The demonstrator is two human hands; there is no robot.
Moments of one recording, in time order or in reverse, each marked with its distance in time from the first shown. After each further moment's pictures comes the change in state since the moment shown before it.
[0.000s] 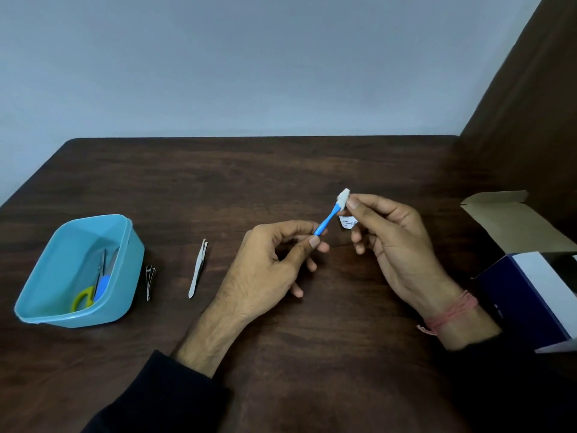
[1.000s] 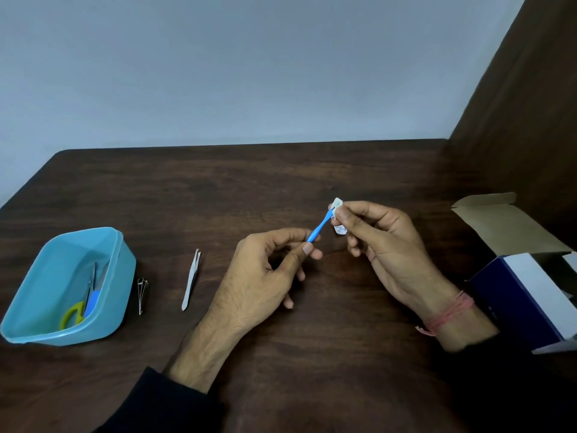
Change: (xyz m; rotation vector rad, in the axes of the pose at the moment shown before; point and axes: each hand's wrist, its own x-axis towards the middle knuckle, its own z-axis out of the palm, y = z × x) left_hand -0.001 -0.002 0.001 0.036 0.025 0.015; right_hand 0.003 0.001 -0.004 -0.012 -0.034 0.002
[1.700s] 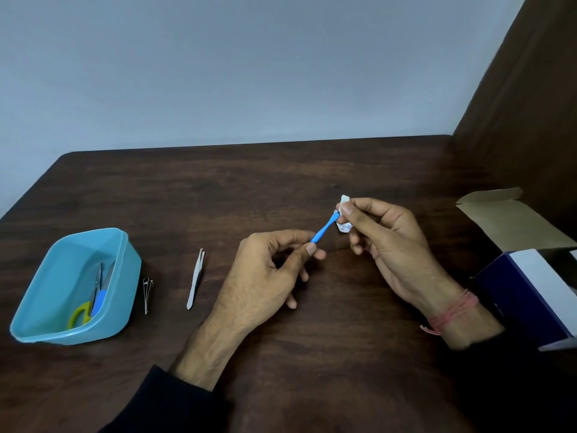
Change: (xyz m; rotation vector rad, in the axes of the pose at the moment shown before) left_hand 0.001 0.000 0.000 0.011 -0.001 -0.032; right_hand 0.003 0.005 -0.003 -0.030 0.040 -0.014
